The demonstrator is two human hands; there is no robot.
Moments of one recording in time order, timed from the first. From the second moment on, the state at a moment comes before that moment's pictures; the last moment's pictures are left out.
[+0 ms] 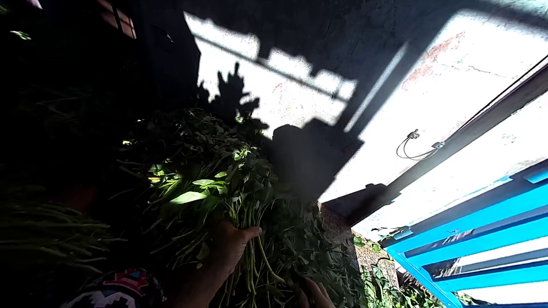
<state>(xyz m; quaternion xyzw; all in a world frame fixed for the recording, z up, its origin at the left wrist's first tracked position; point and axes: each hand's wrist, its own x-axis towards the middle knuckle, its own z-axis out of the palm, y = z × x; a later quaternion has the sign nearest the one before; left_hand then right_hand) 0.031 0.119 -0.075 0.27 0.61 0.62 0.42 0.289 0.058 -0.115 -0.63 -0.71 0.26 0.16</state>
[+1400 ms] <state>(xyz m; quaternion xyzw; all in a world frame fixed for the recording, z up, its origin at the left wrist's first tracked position) 0.002 0.115 -0.041 0.24 0.55 0.70 0.37 0.201 0.140 -0.280 -0.75 -0.50 0.42 0.14</state>
